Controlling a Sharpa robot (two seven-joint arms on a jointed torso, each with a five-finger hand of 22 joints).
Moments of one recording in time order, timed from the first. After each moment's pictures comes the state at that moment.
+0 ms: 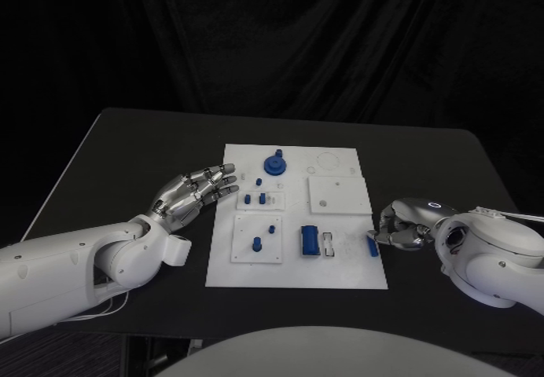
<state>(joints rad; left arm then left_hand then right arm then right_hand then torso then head) 1.06 -1.02 -0.21 1.62 0.01 -0.01 0.67 1.54 0.21 -0.01 0.22 0.58 0.53 0.16 0.07 0.06 0.19 0.17 0.46 0.06 0.15 0.24 0.32 0.05 0.12 0.17 0.29 0.07 0.31 1.19 -1.18 -0.25 1.94 -1.55 -0.21 -0.59 1.10 0.01 0.03 0.28 0.57 0.79 0.05 0.66 0.71 1.46 -0.01 1.57 1.31 1.46 -0.07 1.55 1.31 0.06 1.47 0.03 1.38 1.31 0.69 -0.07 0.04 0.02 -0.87</state>
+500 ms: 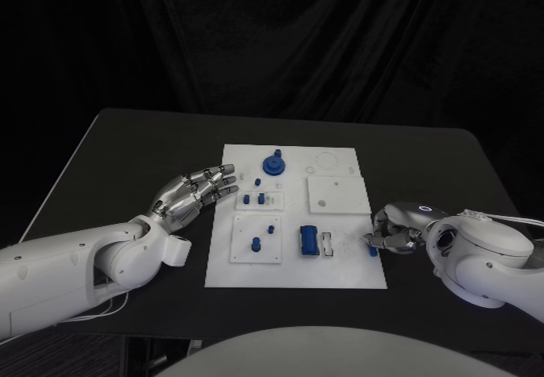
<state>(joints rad) 1.06 -1.02 -0.21 1.61 0.01 0.00 0.66 1.54 0.21 0.00 0.22 0.58 0.53 0.16 0.07 0.06 0.19 0.17 0.46 0.06 0.15 0.24 0.32 0.05 0.12 0.17 0.29 0.07 0.30 1.16 -1.14 -0.25 1.91 -1.55 -0.20 -0.59 1.14 0.01 0.04 0.27 0.59 0.79 0.05 0.66 0.71 1.47 -0.02 1.57 1.31 1.47 -0.08 1.55 1.31 0.06 1.47 0.03 1.37 1.31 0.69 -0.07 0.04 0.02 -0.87</state>
